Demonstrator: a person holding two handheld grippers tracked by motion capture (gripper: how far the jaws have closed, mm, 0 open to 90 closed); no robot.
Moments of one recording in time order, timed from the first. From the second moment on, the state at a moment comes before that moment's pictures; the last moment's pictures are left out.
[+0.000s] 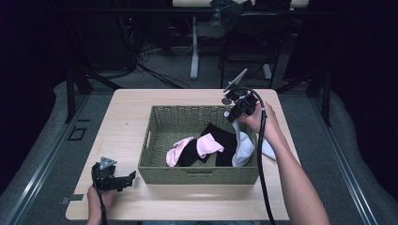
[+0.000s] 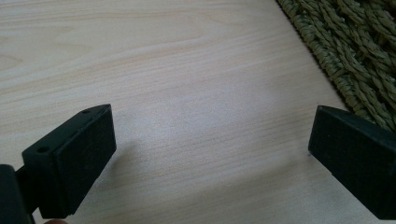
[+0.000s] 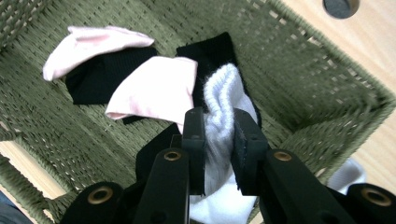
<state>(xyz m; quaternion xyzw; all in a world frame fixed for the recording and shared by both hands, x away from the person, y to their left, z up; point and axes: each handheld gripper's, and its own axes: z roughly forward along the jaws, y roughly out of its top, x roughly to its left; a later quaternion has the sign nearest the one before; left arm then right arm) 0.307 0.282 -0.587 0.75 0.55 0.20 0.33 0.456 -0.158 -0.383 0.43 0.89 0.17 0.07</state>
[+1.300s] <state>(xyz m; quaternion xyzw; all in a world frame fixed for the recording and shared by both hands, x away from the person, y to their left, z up) 0.307 0.282 -0.588 0.75 0.55 0.20 0.33 0.493 -0.134 -0.285 0.44 0.89 0.13 0.05</state>
